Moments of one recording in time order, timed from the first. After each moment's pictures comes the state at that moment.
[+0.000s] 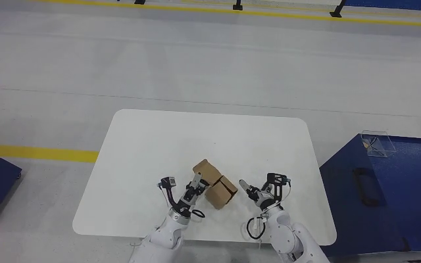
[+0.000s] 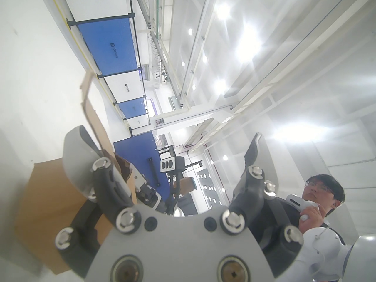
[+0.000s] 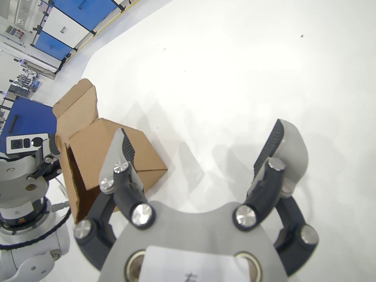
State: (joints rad) left arm 1.16 -1.58 -1.12 -0.85 -0.17 -0.99 -0.26; right arm -1.47 -1.30 1.31 -1.50 -0.79 0.01 0.10
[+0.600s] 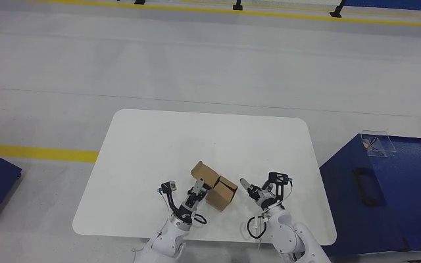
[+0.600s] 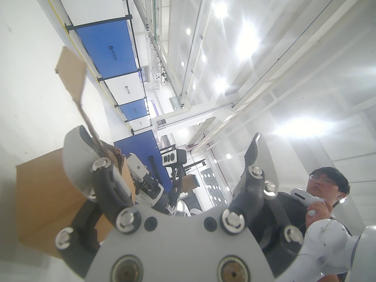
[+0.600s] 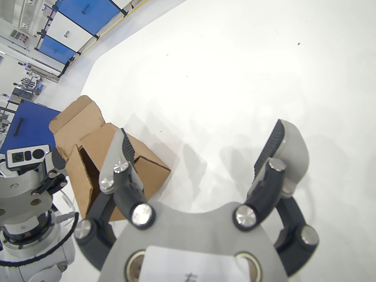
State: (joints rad) left arm 1.23 -1.58 -1.13 -0.93 -0.02 -1.01 -0.14; right arm -1.48 -1.30 1.32 -1.51 -0.78 0.00 0.11
